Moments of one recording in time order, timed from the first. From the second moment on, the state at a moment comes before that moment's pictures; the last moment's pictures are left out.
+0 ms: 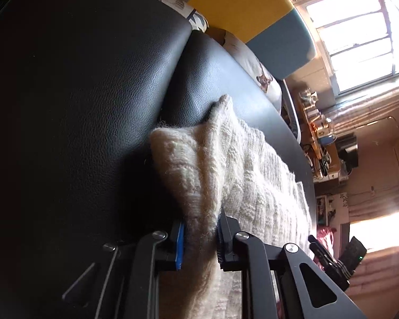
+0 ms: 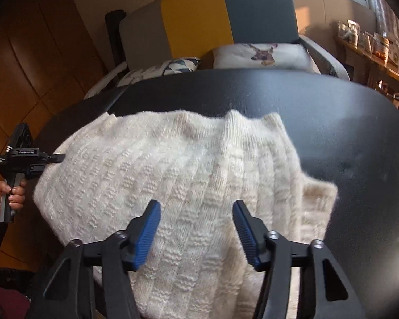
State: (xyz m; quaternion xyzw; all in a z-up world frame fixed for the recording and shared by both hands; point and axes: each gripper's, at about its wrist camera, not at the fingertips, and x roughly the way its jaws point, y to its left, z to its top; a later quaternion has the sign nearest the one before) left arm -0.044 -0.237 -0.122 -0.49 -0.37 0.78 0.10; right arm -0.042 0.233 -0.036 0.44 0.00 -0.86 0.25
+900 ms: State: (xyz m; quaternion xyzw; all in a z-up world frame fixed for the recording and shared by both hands) left arm -0.070 -0.219 -0.052 -0.43 -0.47 0.75 0.17; right arm -0.060 0.250 -0.079 0.52 0.13 -0.78 0.31
